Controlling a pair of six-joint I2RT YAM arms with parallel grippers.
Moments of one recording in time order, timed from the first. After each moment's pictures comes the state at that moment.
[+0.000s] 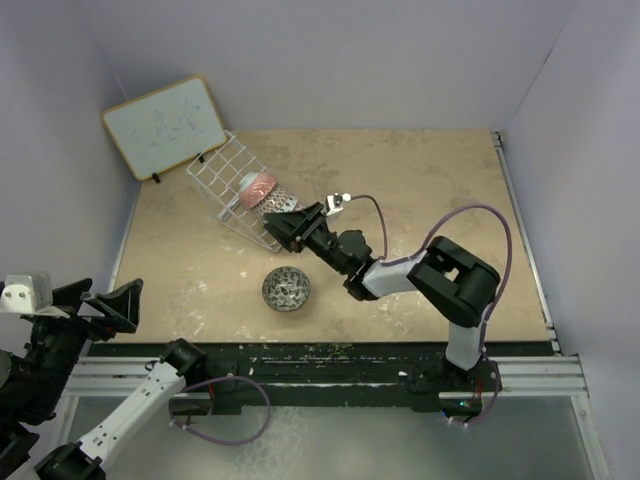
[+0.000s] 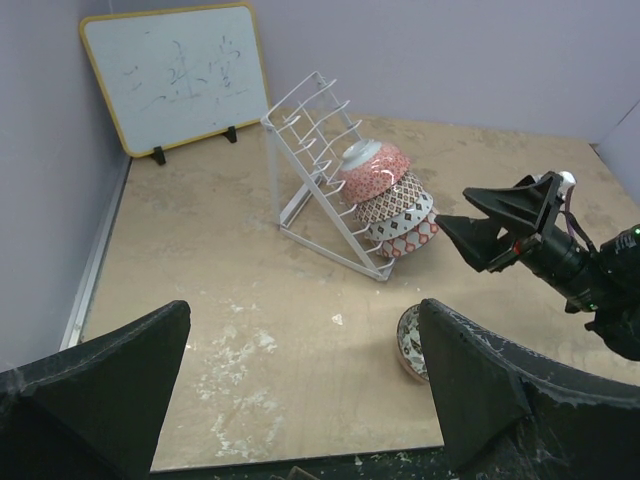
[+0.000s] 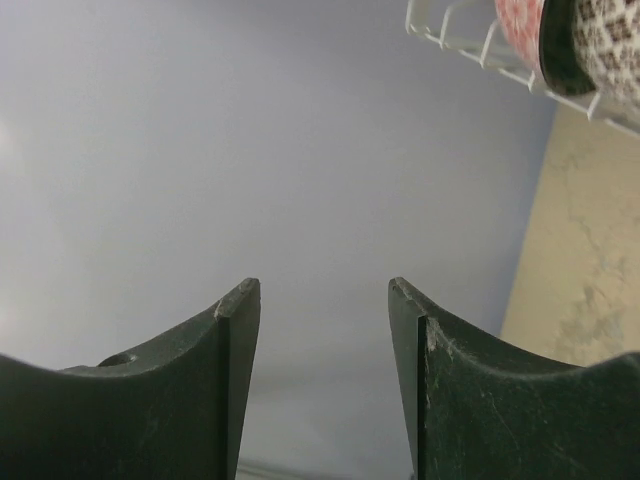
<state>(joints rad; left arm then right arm) -0.55 0.33 1.47 -1.21 -0.45 -0.23 0.89 1.90 0.82 1.33 0.03 1.55</state>
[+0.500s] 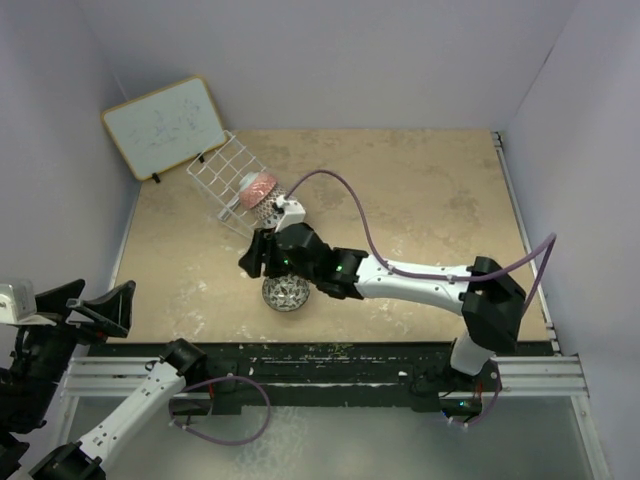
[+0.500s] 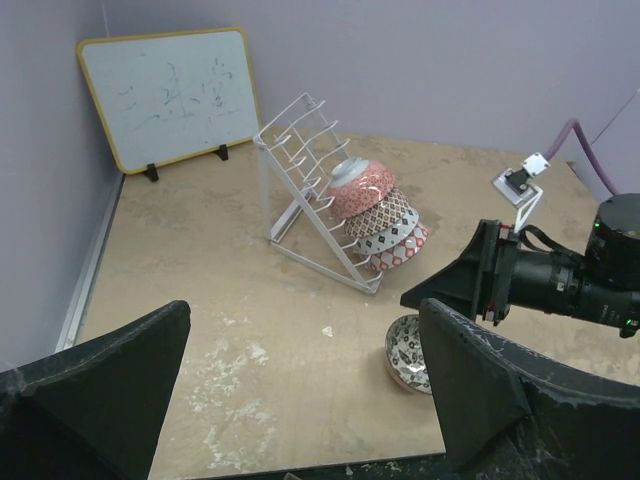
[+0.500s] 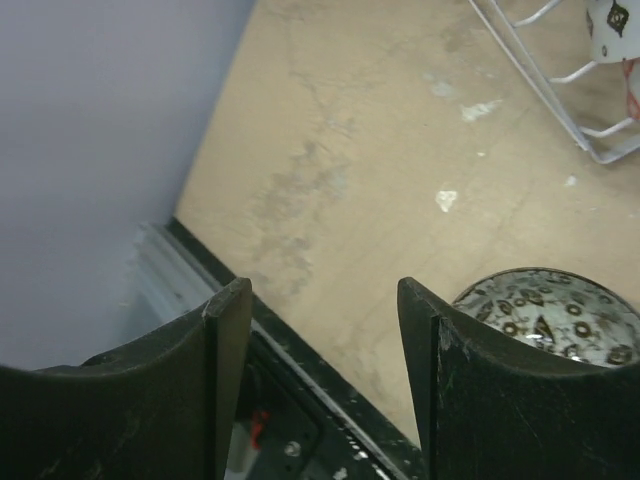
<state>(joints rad) -0.55 0.33 1.53 -1.21 -0.43 -0.23 1.13 1.65 1.16 0.11 0.19 0.84</state>
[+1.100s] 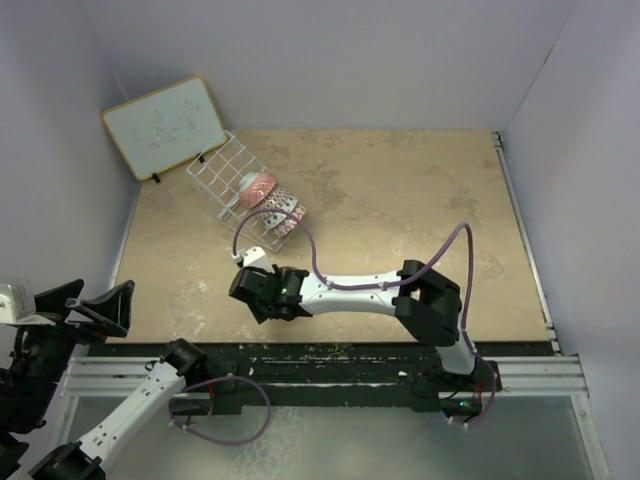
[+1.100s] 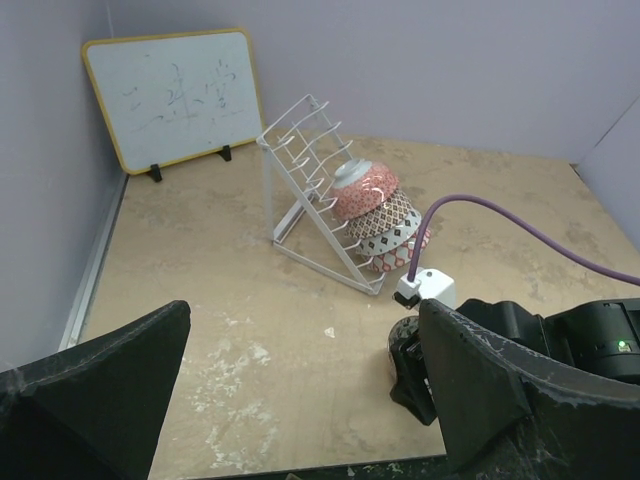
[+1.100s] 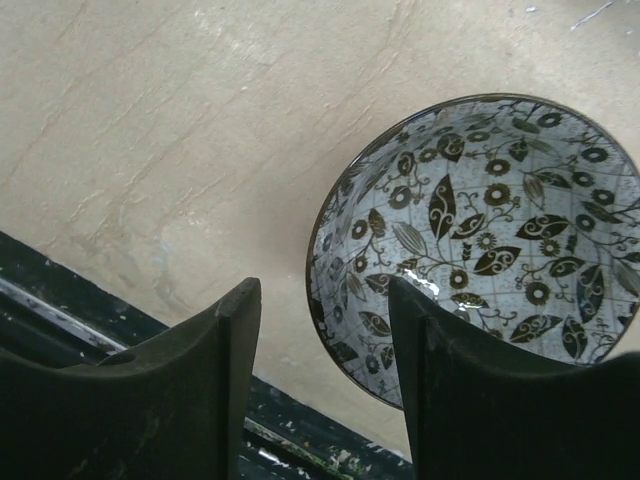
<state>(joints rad) -0.55 0.33 1.53 -1.21 -0.44 -0.22 1.30 2.01 1.50 -0.54 0.41 0.59</state>
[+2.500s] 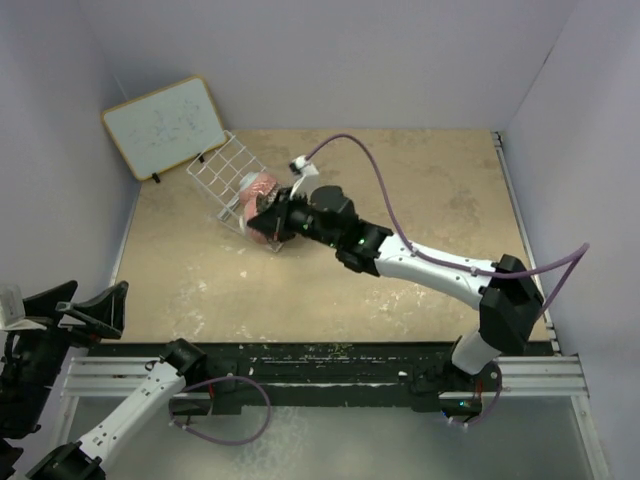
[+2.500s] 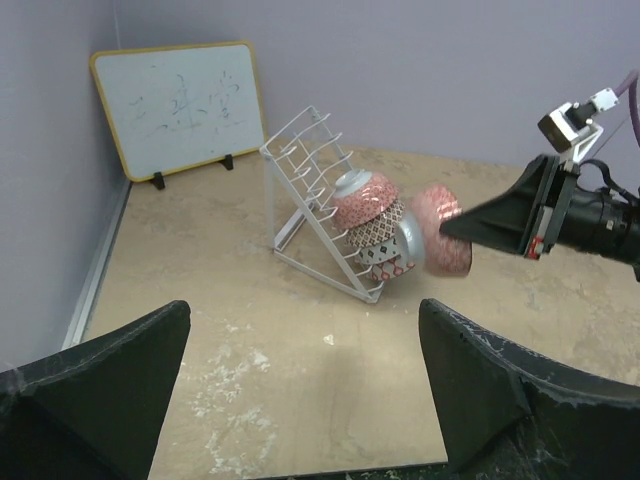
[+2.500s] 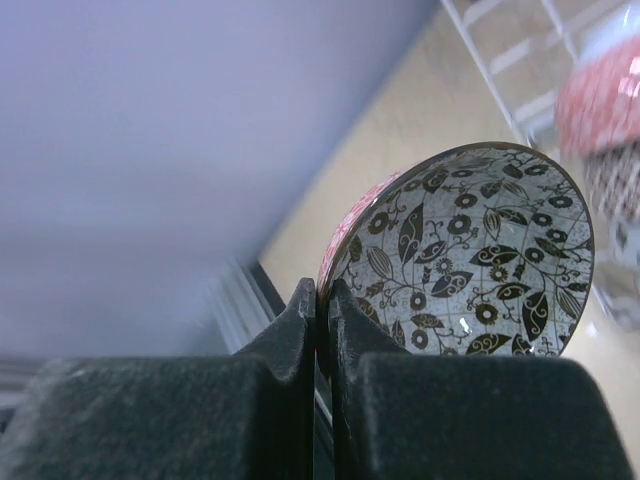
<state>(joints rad) -0.55 0.33 1.55 -1.22 -0.45 -0.22 1.04 1.61 1.28 0.08 -0.01 0.66</state>
